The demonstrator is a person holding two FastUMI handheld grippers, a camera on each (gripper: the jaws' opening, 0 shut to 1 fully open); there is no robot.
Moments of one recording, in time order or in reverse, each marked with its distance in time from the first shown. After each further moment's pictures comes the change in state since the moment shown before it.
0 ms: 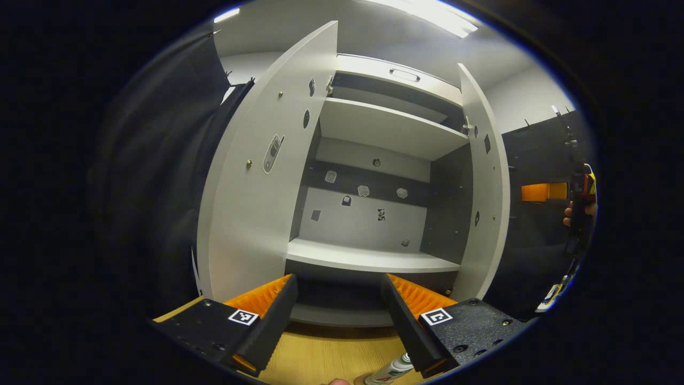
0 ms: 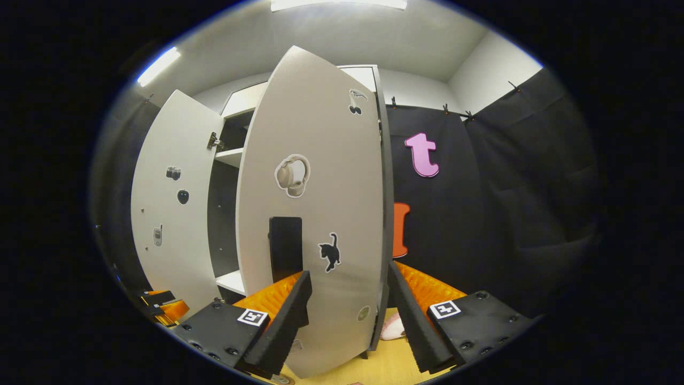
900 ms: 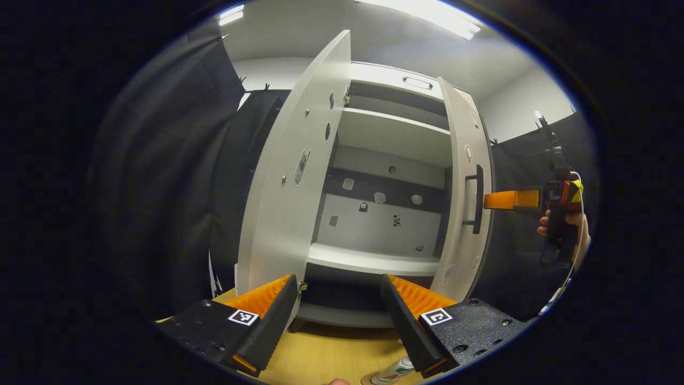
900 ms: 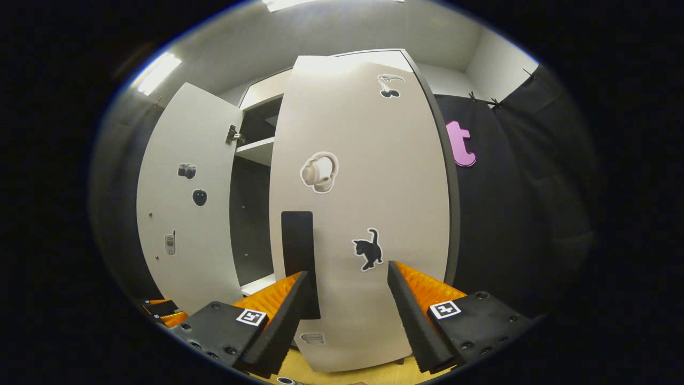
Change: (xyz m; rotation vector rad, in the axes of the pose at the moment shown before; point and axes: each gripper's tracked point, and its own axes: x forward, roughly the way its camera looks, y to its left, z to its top) left arm -0.024 0.025 0.016 -0.005 -0.029 0.096; right arm 0.057 0.060 -0.015 0.017 0.027 0.115
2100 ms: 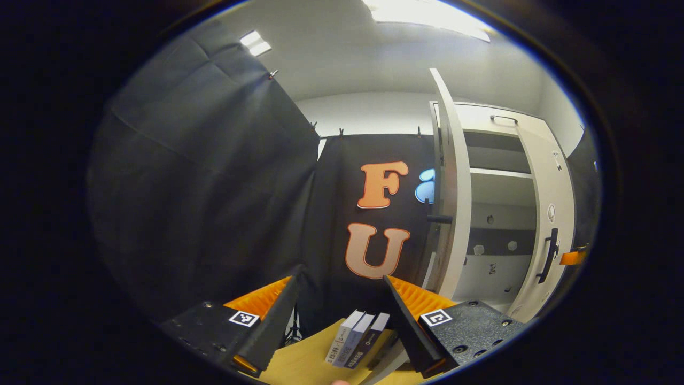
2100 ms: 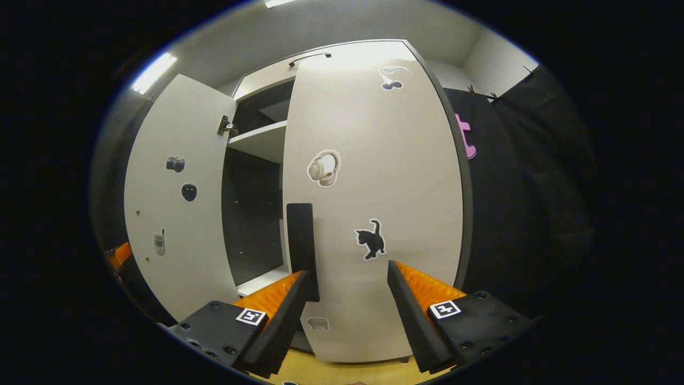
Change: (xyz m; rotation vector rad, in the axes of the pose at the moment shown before) left arm 0.000 0.167 0.138 0.080 -0.225 0.429; right arm -0.004 0.002 -0.010 -0.003 0.034 -0.046
